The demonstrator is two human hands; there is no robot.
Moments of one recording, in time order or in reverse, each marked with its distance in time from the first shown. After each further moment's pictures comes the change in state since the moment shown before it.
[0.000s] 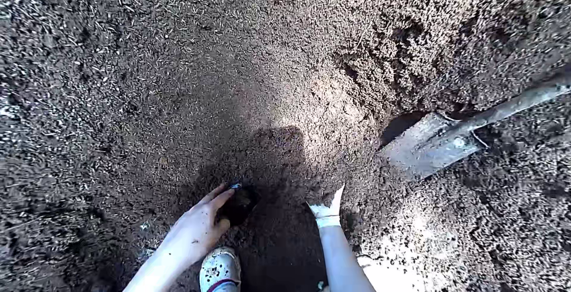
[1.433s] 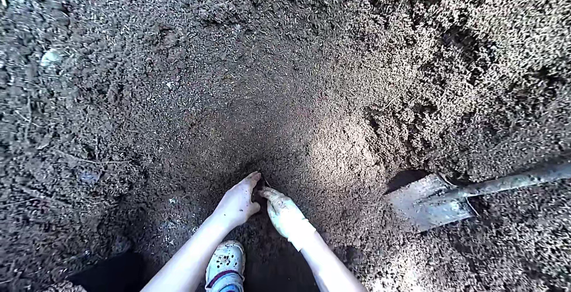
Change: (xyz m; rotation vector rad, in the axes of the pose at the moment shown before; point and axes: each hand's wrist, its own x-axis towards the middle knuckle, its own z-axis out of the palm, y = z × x) left_hand -0.005 -0.027 -0.002 -0.255 0.141 0.091; right_hand -0.190 0.034 0.158 -1.961 -1.091 -0.452
